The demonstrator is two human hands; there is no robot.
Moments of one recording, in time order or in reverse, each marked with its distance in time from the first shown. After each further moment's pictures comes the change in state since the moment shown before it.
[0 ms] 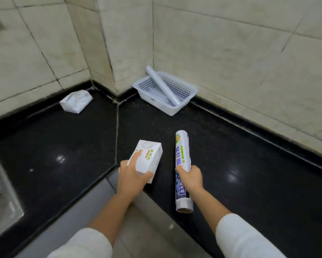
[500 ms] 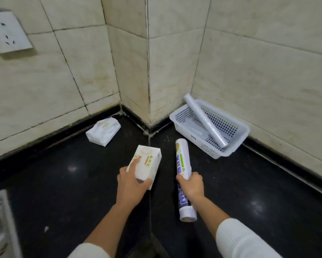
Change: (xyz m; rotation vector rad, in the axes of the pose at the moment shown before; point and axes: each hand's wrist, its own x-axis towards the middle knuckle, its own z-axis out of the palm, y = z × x) left_hand 0.211 -0.060 -0.094 -0.031 0.106 -0.052; right_hand 0.121 -0.138 0.185 -0.248 -0.039 -0.111
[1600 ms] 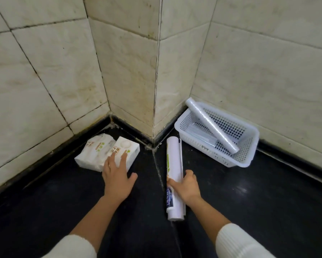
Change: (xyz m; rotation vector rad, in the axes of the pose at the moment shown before) left_hand 0.173 -0.039 -0.046 0.395 -0.108 0.184; right_hand 0.040 -0.075 0.083 -0.143 0.006 0.030
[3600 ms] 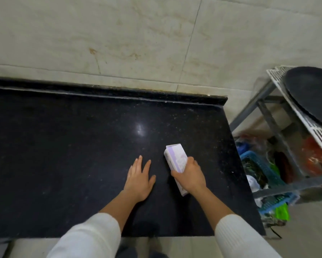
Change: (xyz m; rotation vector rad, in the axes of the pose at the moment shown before) left_hand -0.667 0.609 0.386 0.149 -0.655 0.756; right_hand -0.327 0.740 -0.548 -0.129 0.394 0.431
